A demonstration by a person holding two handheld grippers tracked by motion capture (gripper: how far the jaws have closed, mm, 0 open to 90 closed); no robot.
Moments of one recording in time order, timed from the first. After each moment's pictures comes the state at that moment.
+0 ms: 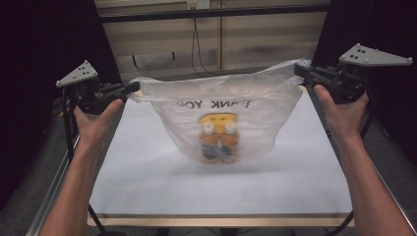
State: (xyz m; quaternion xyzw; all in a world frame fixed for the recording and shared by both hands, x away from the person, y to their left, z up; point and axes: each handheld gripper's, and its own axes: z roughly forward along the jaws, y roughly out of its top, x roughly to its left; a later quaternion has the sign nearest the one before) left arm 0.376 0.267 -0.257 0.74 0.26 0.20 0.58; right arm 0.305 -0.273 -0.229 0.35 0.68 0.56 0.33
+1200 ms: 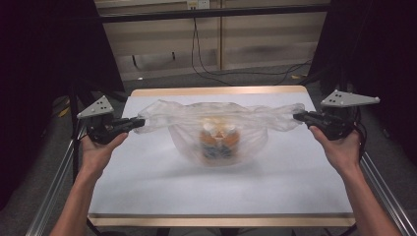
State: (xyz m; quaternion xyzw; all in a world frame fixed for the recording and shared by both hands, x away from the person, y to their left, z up) left arm 0.351 0.274 -0.322 0.81 0.26 0.16 0.50; right arm 0.283 -0.284 -0.313 0.39 0.75 0.45 0.27
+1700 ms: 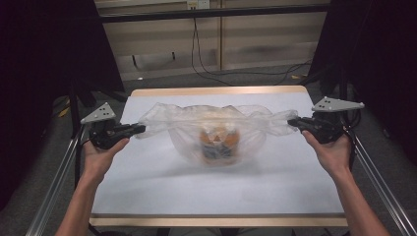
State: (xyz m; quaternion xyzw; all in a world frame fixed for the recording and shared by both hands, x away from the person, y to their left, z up) left arm 0.360 0.277 -0.347 0.81 0.29 0.14 0.50; right arm 0.298 -0.279 -0.341 0.42 0.75 0.44 0.26
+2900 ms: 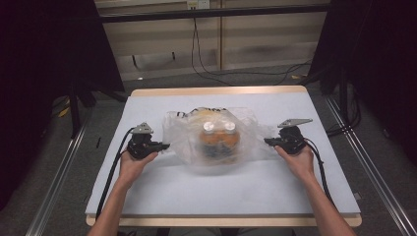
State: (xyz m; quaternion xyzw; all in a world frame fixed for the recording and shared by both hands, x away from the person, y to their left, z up) left arm 0.389 0.229 -0.454 0.85 0.31 0.07 0.42; right arm 0.349 -0.251 -0.465 0.46 0.79 0.39 0.15
